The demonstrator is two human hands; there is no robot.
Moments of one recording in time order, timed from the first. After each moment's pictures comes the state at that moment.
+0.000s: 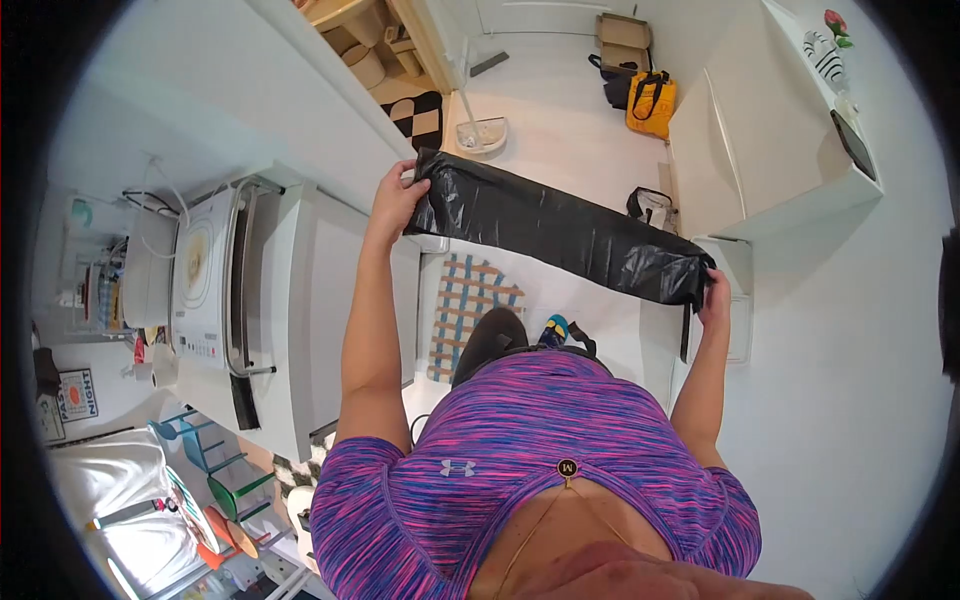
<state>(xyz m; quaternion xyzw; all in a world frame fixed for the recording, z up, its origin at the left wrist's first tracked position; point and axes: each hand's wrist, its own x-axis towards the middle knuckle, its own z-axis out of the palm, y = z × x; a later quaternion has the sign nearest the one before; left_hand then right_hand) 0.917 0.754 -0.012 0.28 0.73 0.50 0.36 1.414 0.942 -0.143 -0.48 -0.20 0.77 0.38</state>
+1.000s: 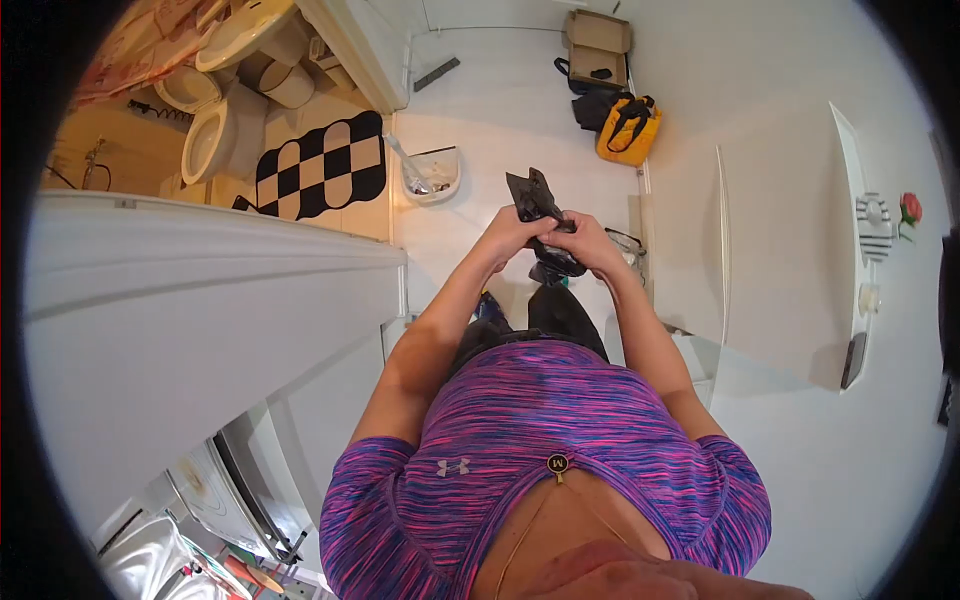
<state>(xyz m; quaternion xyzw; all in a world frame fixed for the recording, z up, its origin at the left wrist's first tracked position) 0.870 1.110 -0.108 0.31 0.57 0.46 0.61 1.019 1.180 -0.084 -0.38 -0.63 0.67 0.08</state>
